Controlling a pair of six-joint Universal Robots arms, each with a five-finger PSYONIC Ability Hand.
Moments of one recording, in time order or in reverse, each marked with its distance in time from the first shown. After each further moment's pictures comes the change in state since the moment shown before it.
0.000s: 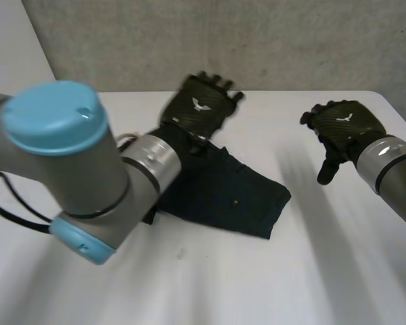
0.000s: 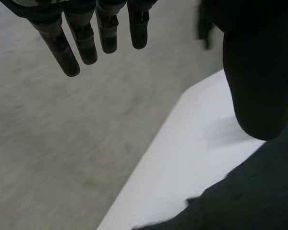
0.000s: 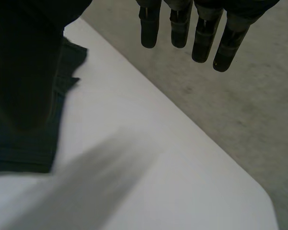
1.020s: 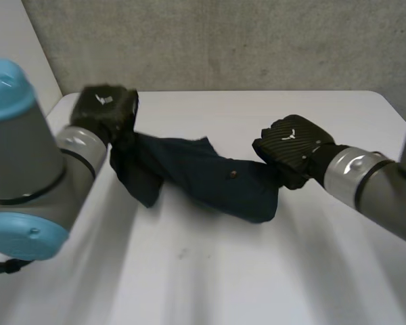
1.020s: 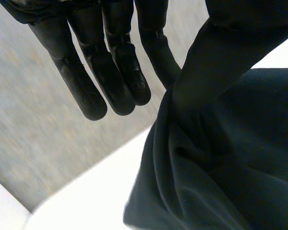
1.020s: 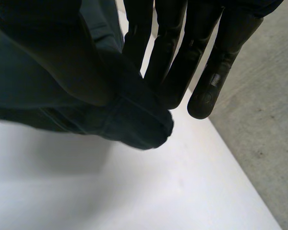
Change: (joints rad) left arm 0.169 0.147 -0.109 -0.135 -0.271 -0.225; right arm 0.090 0.013 -0.061 0.145 -0.251 -0.215; left_hand 0.929 0.973 0.960 0.976 0.920; right_hand 0.753 0.939 0.972 0.957 0.888
